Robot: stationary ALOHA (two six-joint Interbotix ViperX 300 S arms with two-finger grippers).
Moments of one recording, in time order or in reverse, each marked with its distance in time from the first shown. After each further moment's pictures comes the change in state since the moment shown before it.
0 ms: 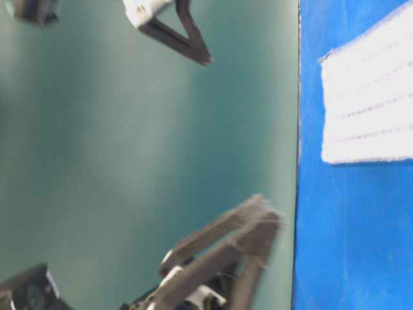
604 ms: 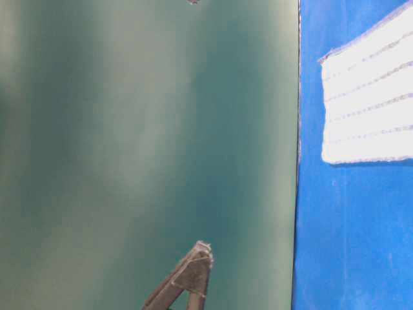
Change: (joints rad) left arm 0.130 -0.164 0.183 -0.002 -0.186 -0.006; right arm 0.092 -0.218 0.198 0.002 -0.123 0.011
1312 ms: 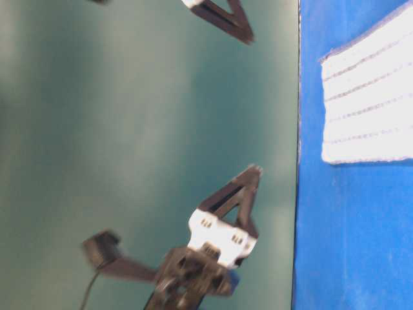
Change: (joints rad) left arm 0.264 0.393 -0.252 0.000 -0.002 0.000; right arm -0.360 0.391 -0.092 -0.021 -0.114 -0.012
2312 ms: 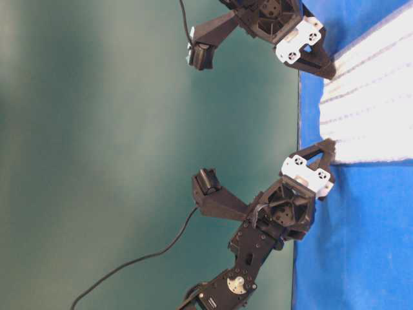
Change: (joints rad) left arm 0.143 0.431 -0.265 -0.003 -0.012 0.000; right arm -0.135 0.497 -0.163 -0.006 -0.155 -0.049
